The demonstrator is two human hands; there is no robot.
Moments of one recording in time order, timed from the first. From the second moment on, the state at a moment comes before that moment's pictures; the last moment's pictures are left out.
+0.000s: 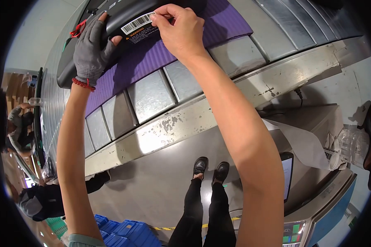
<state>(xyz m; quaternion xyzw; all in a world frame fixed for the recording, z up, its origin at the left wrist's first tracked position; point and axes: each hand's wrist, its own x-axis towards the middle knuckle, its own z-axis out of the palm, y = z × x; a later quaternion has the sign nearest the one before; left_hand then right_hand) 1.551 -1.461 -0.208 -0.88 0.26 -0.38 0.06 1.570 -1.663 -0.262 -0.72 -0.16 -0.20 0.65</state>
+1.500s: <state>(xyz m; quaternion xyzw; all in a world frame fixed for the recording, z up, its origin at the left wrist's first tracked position) 1.497 -1.576 -0.209 -0.88 0.38 -0.25 -0.14 1.127 -1.685 -0.388 -0.86 0.00 0.12 0.50</state>
